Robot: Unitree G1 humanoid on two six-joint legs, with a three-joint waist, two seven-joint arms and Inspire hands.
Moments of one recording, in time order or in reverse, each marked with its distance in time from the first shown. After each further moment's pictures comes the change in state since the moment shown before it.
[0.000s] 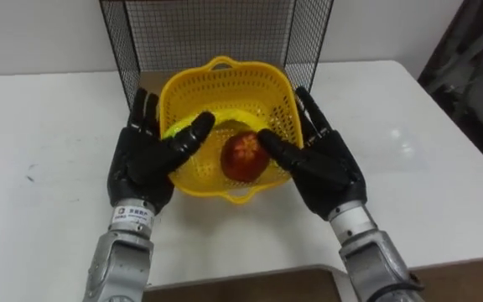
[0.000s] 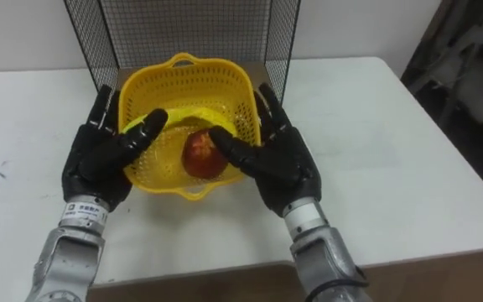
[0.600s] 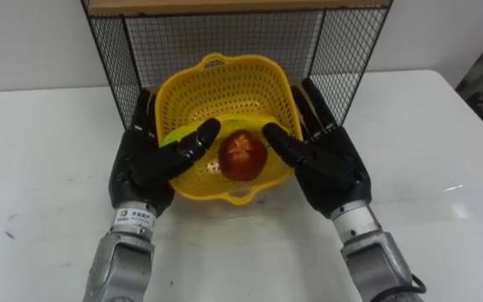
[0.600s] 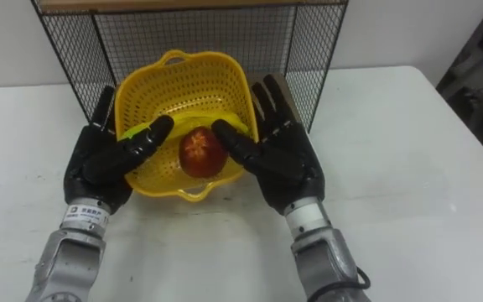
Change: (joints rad) left arm -0.005 0.001 -0.025 0.000 0.053 -0.008 0.000; right arm -0.004 0.000 0.009 -0.035 0.032 -0.080 -0.002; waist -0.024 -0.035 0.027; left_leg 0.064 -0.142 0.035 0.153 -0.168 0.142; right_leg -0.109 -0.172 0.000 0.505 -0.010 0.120
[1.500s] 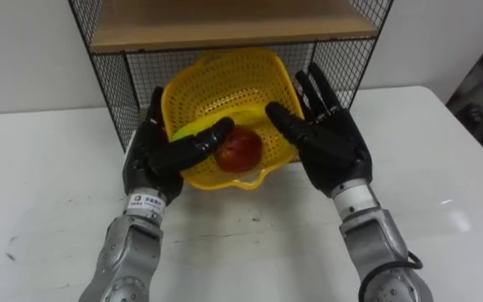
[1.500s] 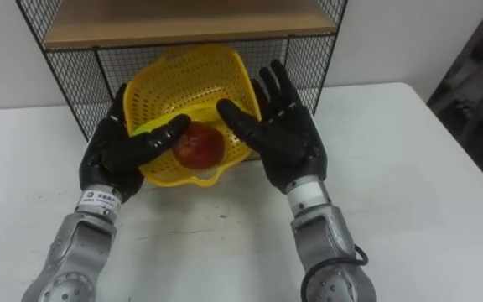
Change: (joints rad) left arm -0.142 -0.001 -0.006 0.137 0.055 0.056 0.045; right arm -0.115 -0.009 -0.020 0.075 0.026 -0.002 -0.072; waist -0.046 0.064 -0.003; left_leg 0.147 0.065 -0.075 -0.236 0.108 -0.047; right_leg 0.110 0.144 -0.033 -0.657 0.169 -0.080
